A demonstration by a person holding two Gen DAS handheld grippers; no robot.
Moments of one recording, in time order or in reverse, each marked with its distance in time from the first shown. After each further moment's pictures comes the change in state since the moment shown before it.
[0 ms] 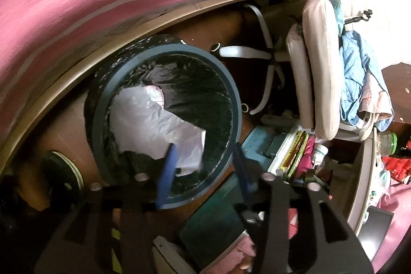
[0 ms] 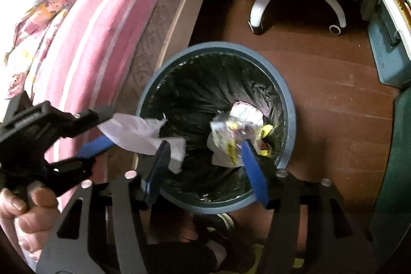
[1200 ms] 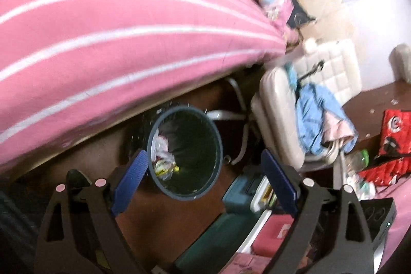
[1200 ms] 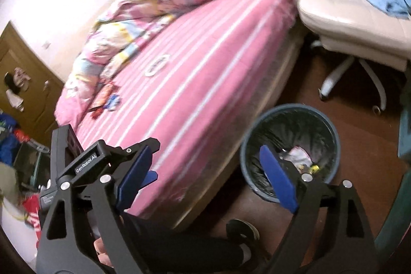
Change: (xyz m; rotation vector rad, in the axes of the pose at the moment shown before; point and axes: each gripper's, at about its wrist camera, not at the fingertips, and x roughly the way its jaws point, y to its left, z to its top) left arm -0.208 0.037 -0.119 0.001 -0.470 -0.113; right arm -0.161 0.153 -0.051 -0.389 -0.202 0.272
